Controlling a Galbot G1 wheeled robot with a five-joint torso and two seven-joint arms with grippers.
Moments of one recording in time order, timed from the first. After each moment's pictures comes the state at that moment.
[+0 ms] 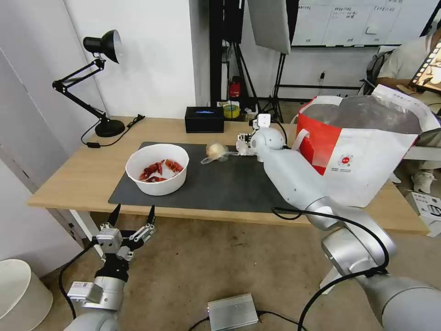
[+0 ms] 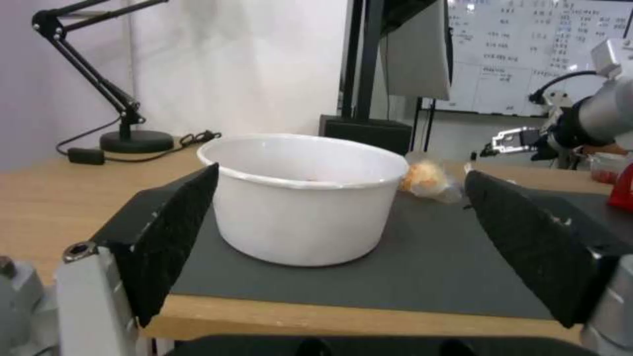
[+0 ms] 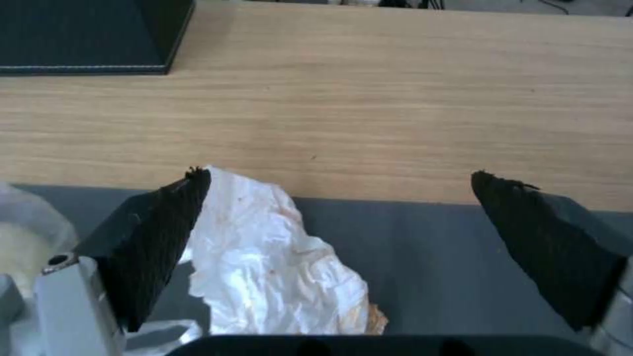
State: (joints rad) left arm 1.68 -1.44 -0.66 -2.17 -0.27 -0.15 0.12; right arm -0.07 1.46 -0.10 0.75 0.73 -0.52 0.40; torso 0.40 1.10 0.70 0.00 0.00
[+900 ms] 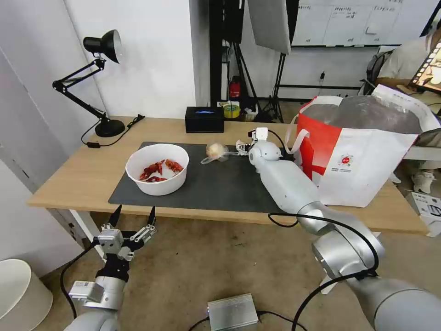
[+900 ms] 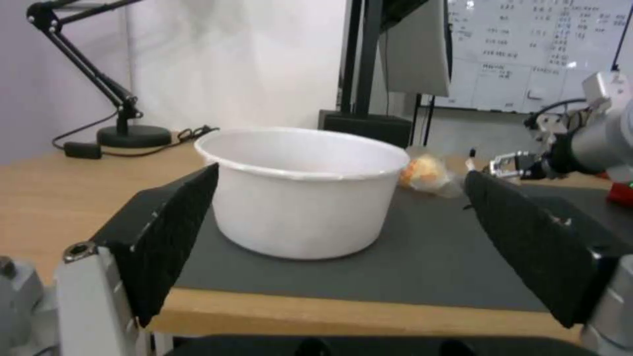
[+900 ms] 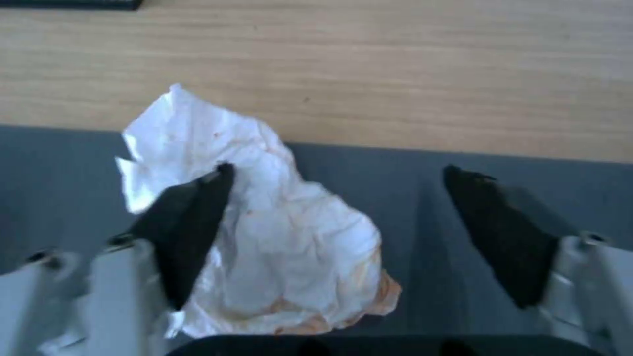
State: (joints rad) left arm 1.67 -1.43 -0.66 -2.16 -0.28 -0.16 0.12; right arm -0.10 1.50 -0.05 0.64 0.61 -0.44 0.31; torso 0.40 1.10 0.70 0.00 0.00
